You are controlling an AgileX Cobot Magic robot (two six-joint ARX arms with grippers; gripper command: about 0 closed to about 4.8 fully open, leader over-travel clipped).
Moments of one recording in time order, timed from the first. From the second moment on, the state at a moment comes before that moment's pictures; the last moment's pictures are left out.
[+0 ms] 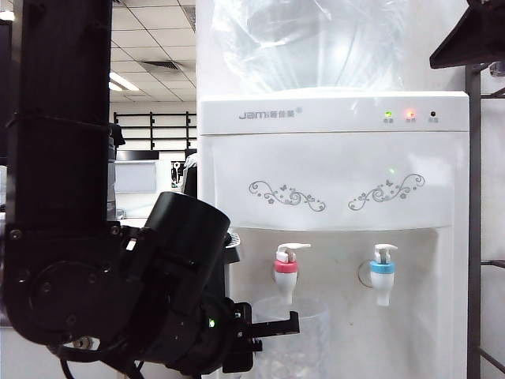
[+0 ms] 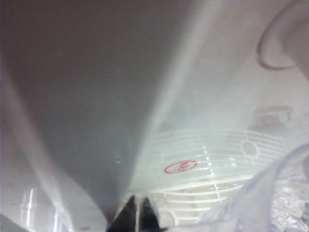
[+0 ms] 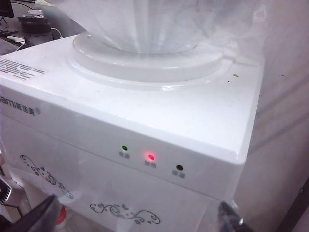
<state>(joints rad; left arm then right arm) -0.79 2.33 0.76 1.10 -0.38 -0.39 0.30 0.61 0.32 0.22 -0.09 -0.02</state>
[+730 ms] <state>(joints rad) -0.81 2.32 0.77 1.11 -0.49 -0.39 0.30 0.61 0.32 0.22 -0.09 -0.02</state>
